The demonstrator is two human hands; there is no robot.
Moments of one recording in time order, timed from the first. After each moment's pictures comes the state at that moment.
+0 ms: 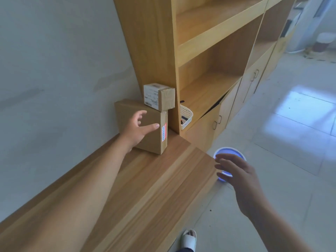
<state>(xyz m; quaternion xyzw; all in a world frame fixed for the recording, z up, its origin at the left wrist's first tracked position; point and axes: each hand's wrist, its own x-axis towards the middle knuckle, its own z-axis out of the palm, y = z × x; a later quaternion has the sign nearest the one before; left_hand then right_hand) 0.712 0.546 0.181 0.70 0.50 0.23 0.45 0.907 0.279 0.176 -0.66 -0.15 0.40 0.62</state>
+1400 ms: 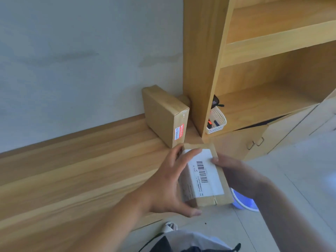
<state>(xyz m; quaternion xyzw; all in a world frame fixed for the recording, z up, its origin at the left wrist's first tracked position) 0.787 0.343 0.179 0.79 0.42 0.23 0.38 1.030 0.387 0.163 -0.43 -0.43 0.75 0.26</state>
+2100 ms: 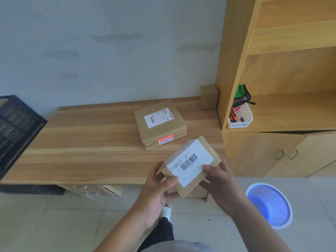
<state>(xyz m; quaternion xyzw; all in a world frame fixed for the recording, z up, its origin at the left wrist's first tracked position) 0.858 0.199 0.126 0.19 0.54 0.56 0.60 1.042 0.303 0.107 -0.34 -0.31 0.82 0.35</state>
